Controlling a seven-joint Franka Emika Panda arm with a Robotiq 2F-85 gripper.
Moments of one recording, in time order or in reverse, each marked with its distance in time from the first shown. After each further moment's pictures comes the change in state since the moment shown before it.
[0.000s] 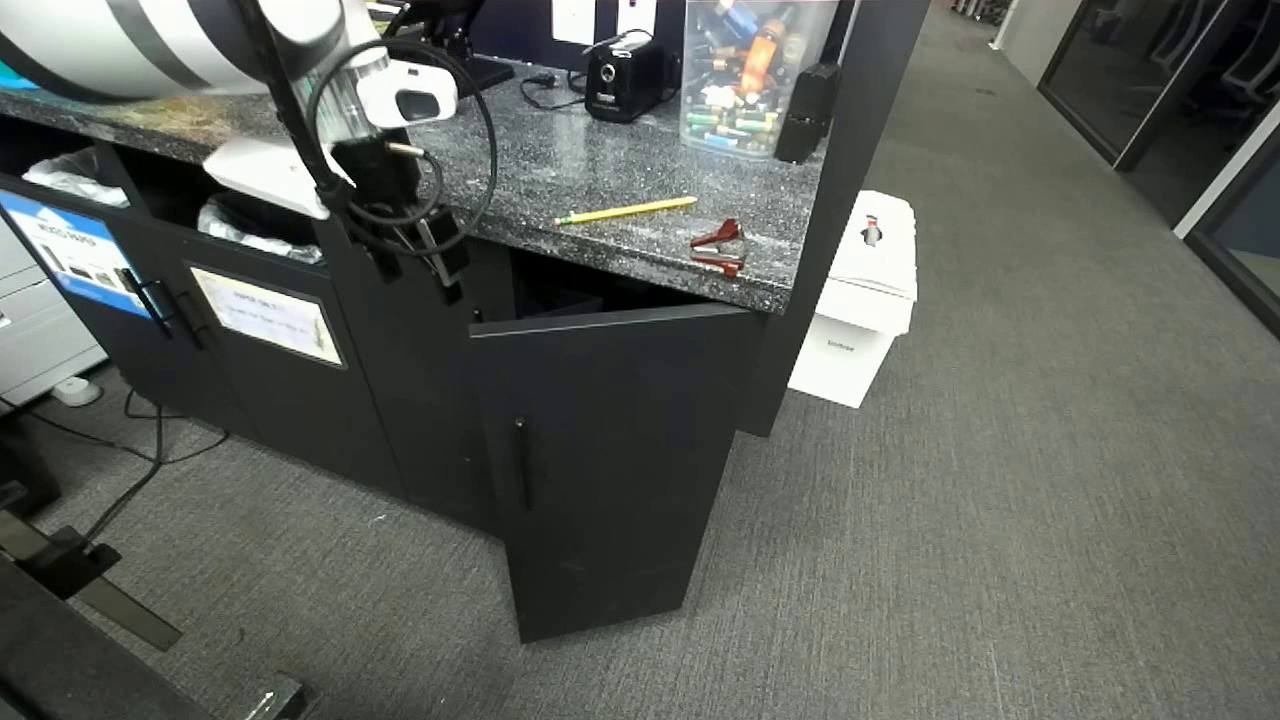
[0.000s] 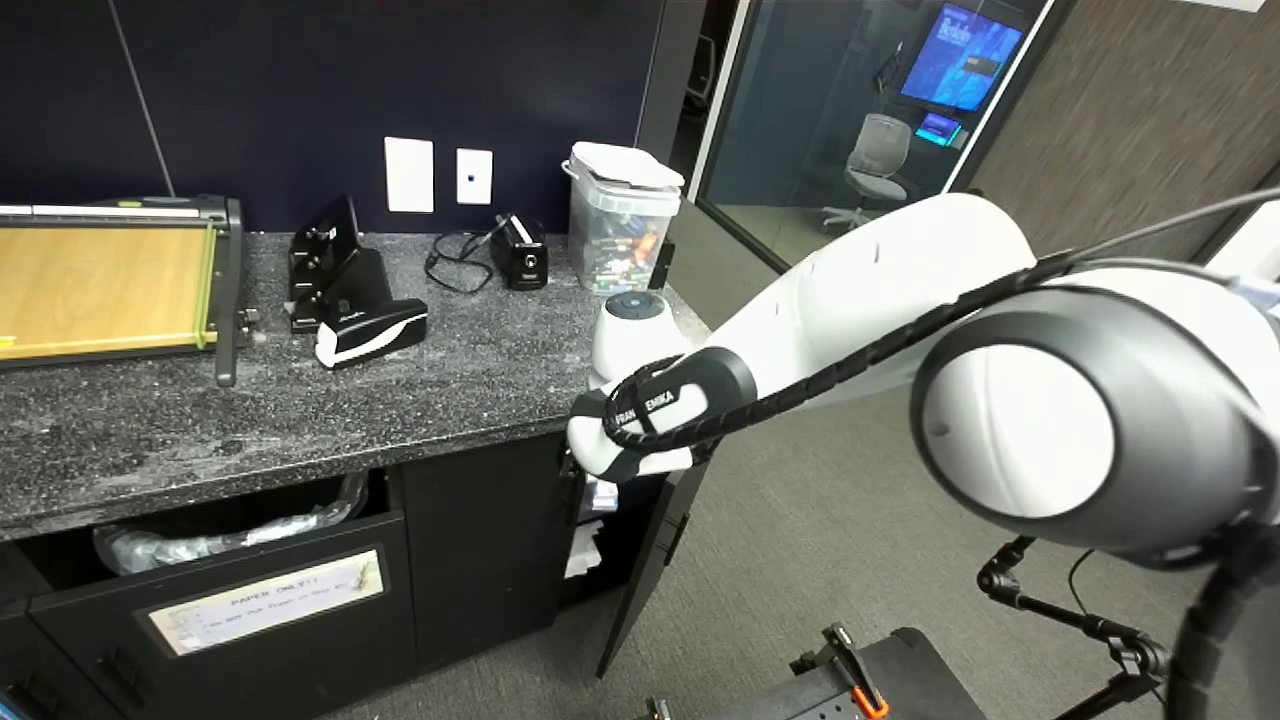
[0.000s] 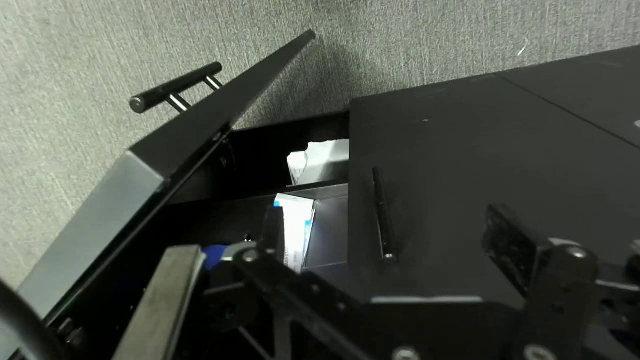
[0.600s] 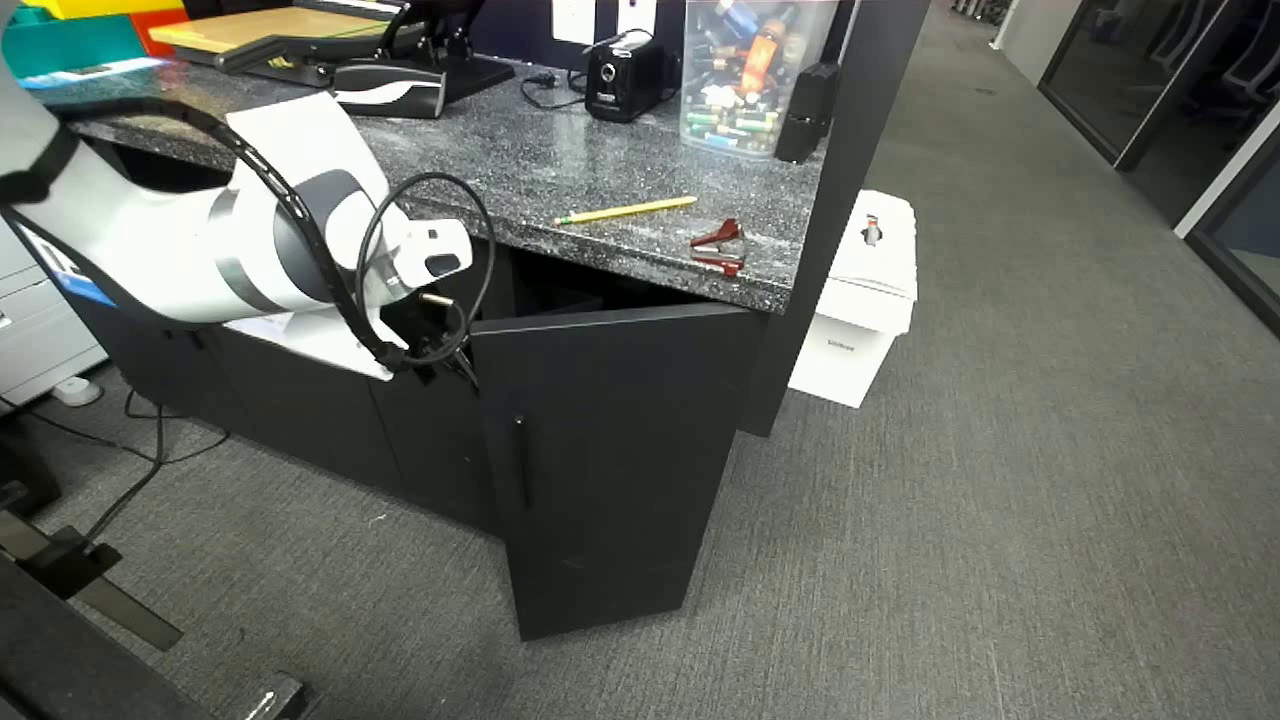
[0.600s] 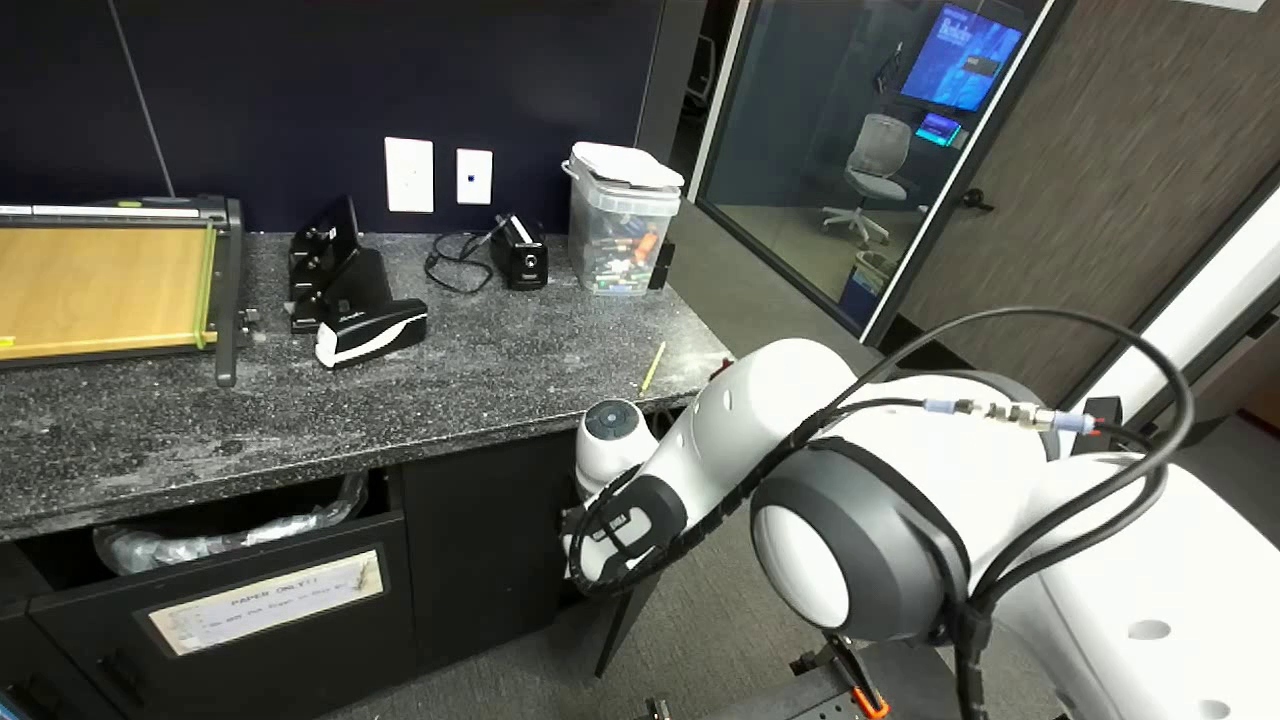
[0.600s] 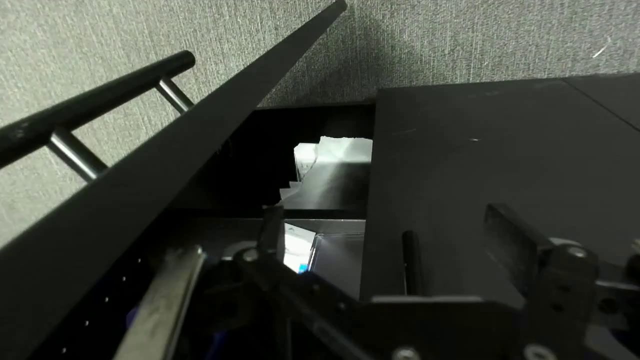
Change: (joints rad) arm 0.123 0.347 -0.157 0.157 0.000 0.255 -0.009
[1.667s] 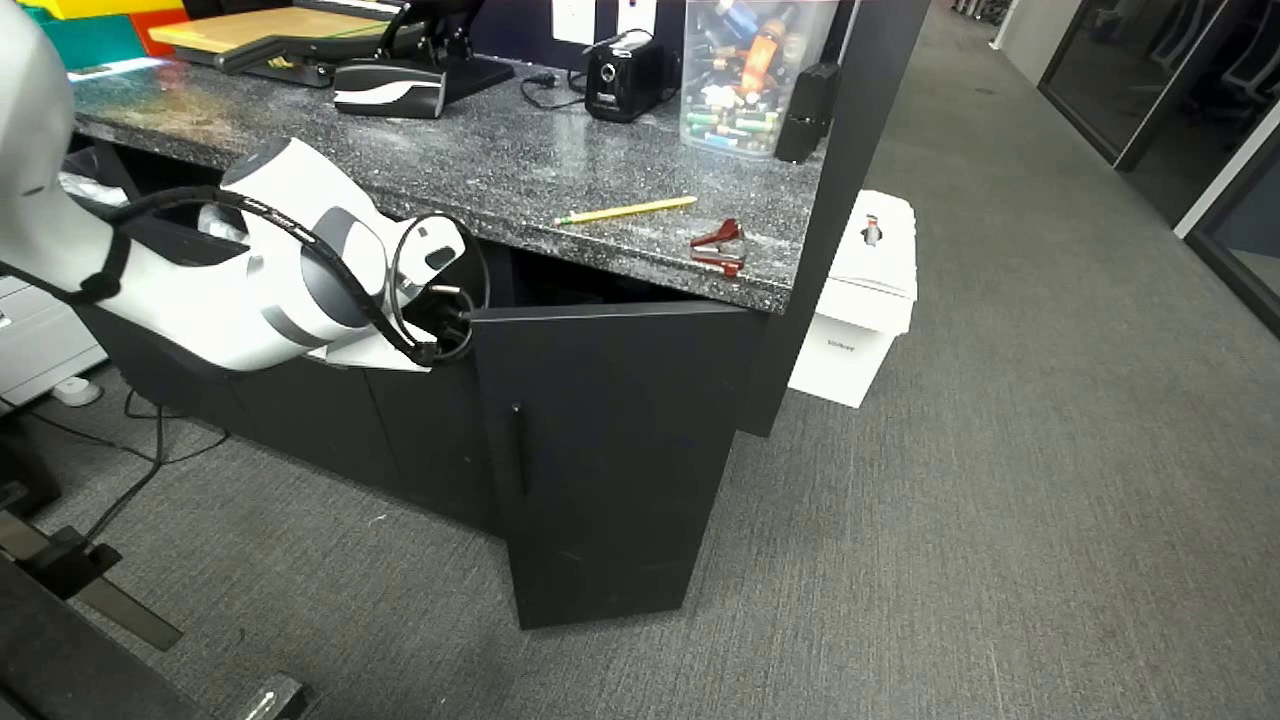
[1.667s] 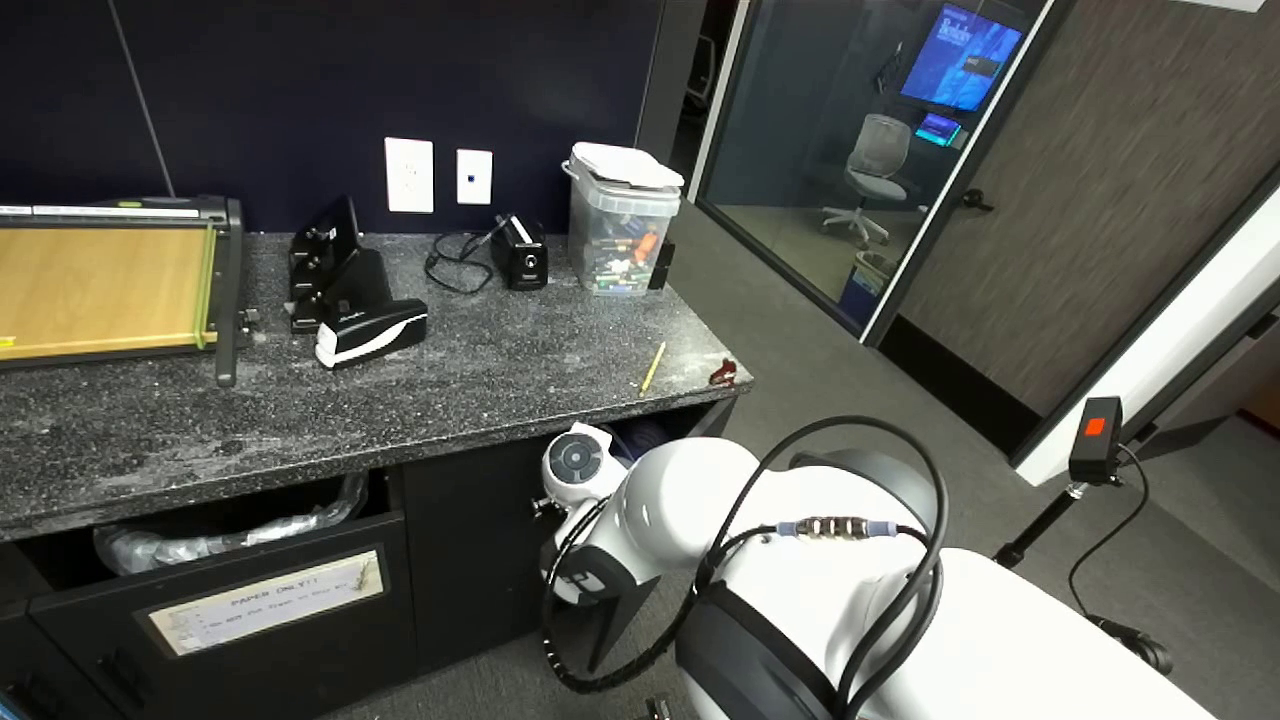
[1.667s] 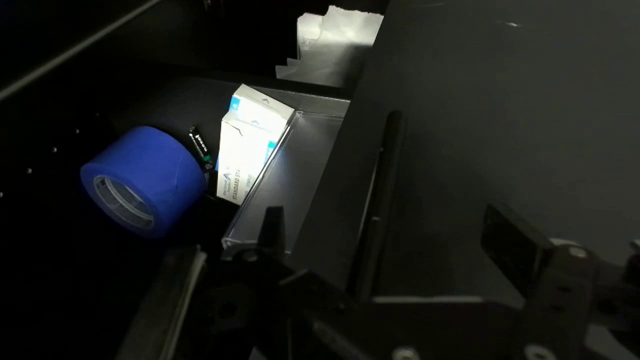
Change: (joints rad) arm 0.170 0.280 -0.228 0.312 0.101 0.161 0.004
